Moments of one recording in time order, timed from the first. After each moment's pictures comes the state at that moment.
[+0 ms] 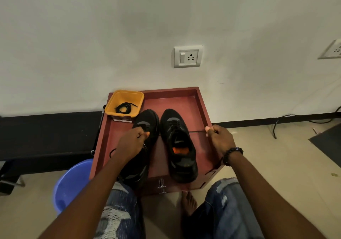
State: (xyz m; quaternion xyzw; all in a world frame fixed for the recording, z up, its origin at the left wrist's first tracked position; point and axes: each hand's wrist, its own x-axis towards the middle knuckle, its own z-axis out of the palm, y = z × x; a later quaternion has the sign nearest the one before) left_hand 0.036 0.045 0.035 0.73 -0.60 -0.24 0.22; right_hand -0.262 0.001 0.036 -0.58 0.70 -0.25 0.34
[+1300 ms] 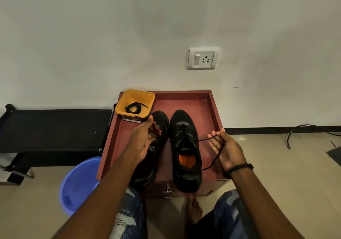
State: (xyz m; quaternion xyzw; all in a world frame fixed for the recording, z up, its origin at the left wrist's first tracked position) left_hand 0.019 0.034 0.054 0.54 -0.18 -0.58 0.58; right_hand -0.240 0.007 0.030 -0.15 0.49 -0.53 0.68
